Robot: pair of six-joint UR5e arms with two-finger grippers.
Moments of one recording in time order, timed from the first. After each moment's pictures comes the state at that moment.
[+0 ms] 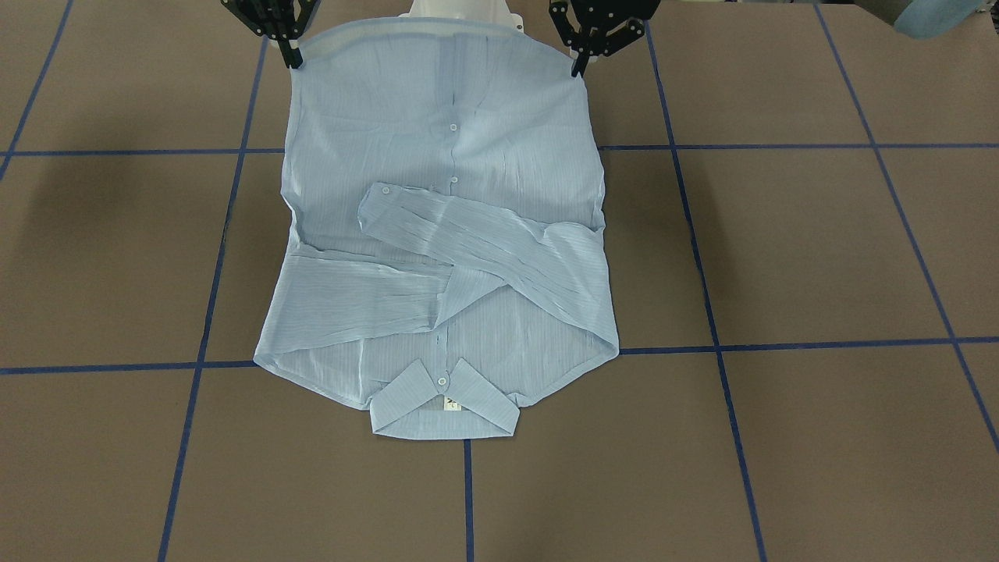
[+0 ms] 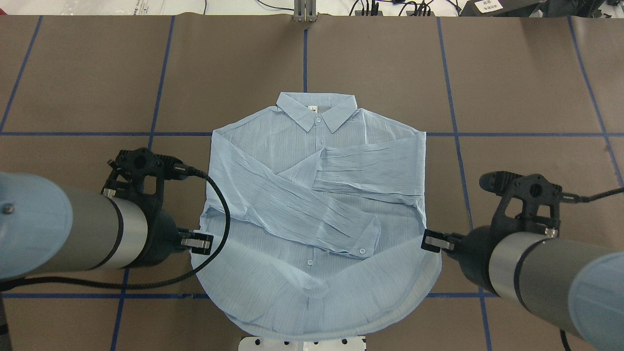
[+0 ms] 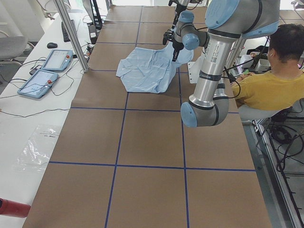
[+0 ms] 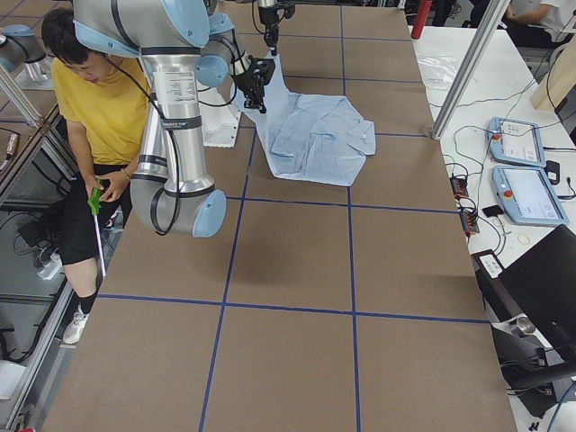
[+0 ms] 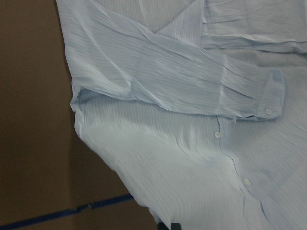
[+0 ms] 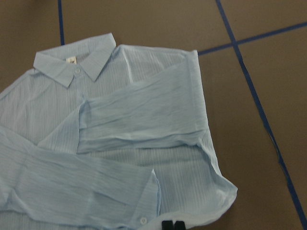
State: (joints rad) left arm -0.43 -2.00 -2.37 -1.27 -1.74 -1.13; right arm 0.29 -1.28 2.55 -1.95 1.40 1.62
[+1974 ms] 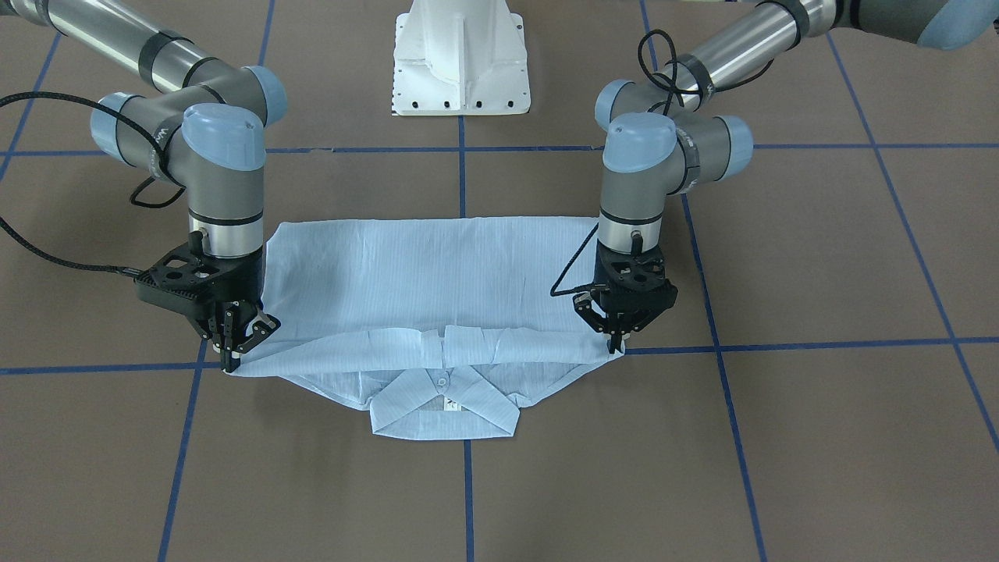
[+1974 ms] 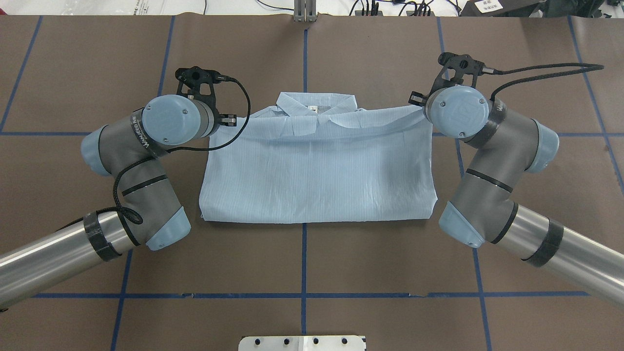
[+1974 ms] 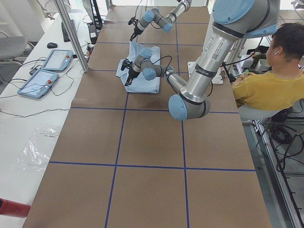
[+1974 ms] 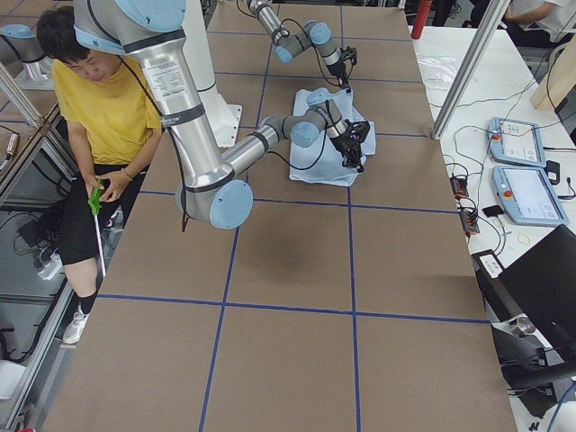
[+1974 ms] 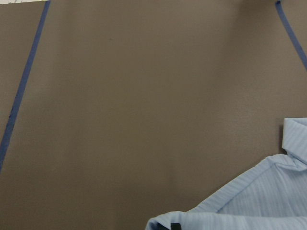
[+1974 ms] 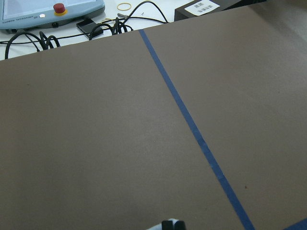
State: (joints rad) left arm -0.63 -2.15 -1.48 -1.97 -1.50 -1.08; right arm 0.68 -1.12 1.64 -1.35 1.39 1.43
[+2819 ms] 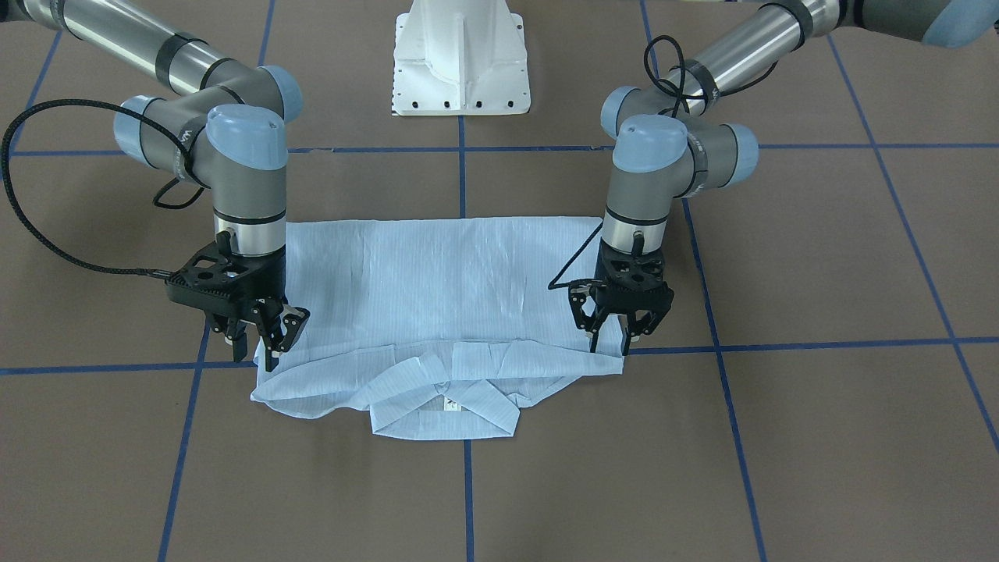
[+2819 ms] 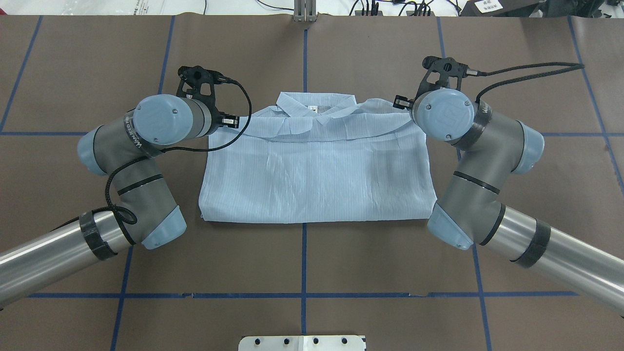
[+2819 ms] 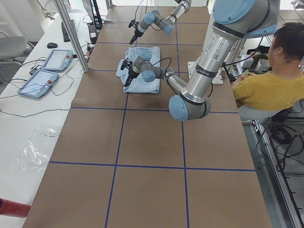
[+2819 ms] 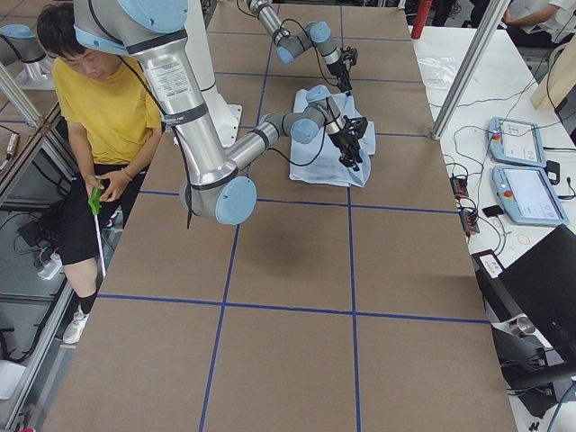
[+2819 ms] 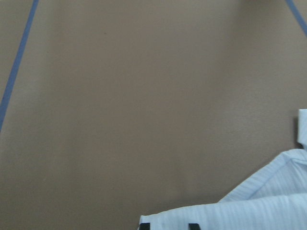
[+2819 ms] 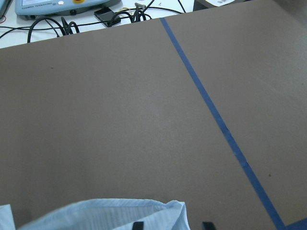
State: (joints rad) left arm -0.64 -2.12 -1.52 -2.07 -1.55 -0.96; right arm 0.67 -1.09 1.63 -1.35 1.41 1.39
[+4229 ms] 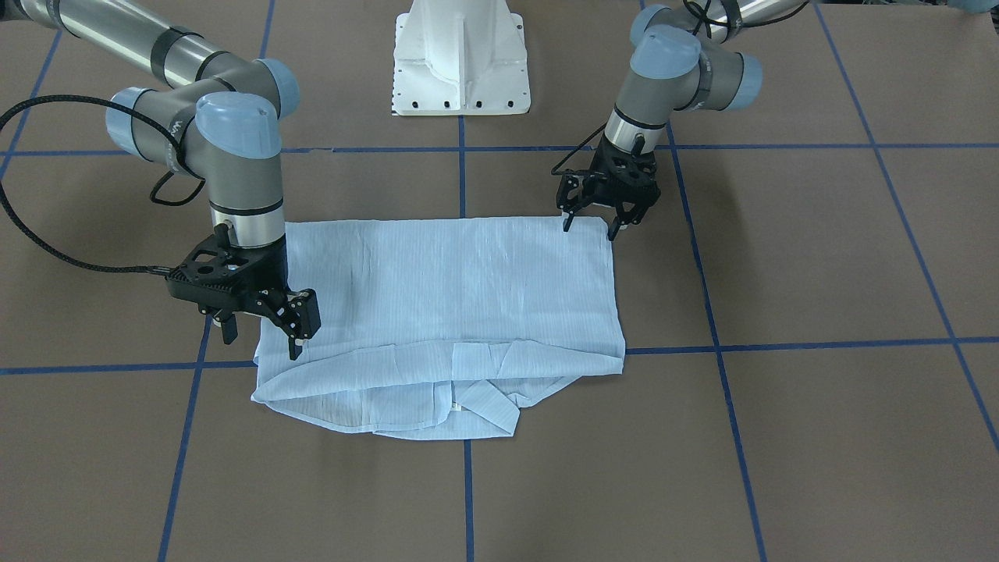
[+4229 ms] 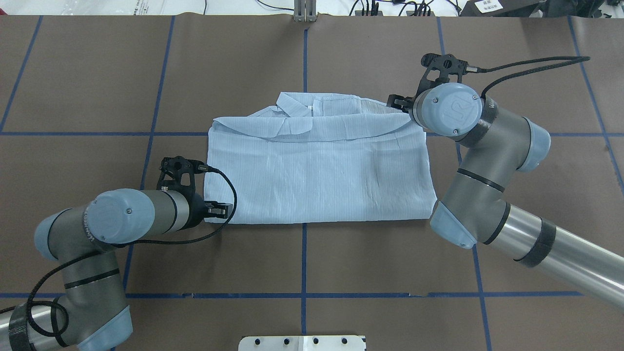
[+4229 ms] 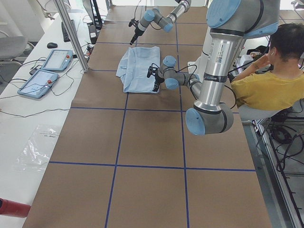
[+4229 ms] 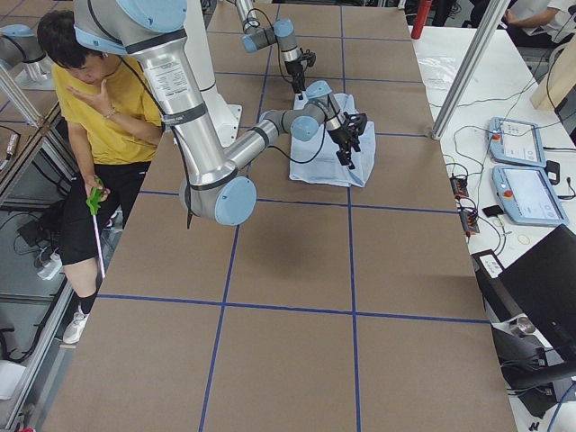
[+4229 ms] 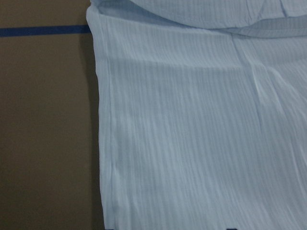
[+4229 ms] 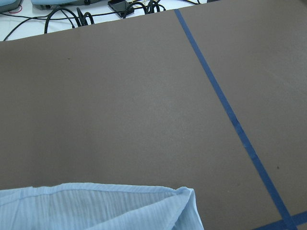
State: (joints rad) left arm -0.41 -1.85 -1.80 -2.10 -1.59 -1.18; right arm 0.67 -1.09 1.66 -1.35 1.46 1.37
